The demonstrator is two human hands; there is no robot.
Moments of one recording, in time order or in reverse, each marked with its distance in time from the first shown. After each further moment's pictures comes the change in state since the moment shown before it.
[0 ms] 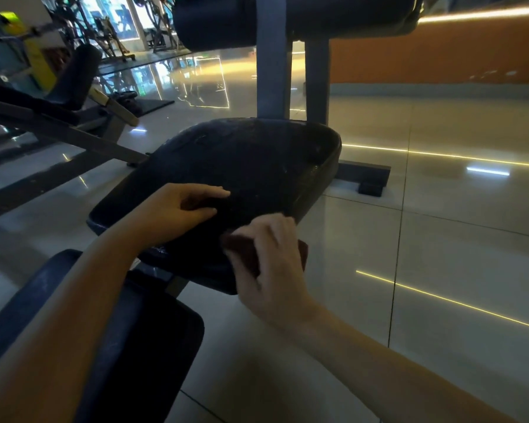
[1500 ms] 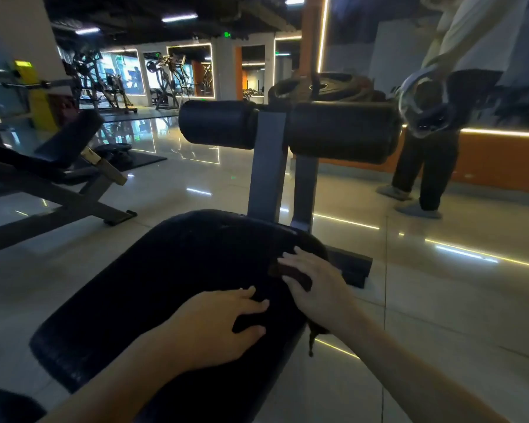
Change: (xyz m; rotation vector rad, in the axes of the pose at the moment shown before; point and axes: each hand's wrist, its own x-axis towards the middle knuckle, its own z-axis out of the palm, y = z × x) left_hand 0.075 0.055 0.018 0.497 -0.244 0.057; right_hand 0.140 0.144 -0.052 -0.298 -0.423 0.222
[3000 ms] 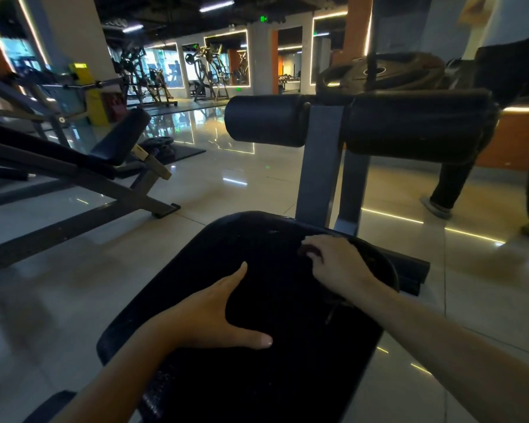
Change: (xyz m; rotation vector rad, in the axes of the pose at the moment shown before) left_hand -0.007 -0.098 -0.026 -0.452 -0.157 -0.259; right_hand 0.095 -0.033 0.024 -0.073 -0.160 0.051
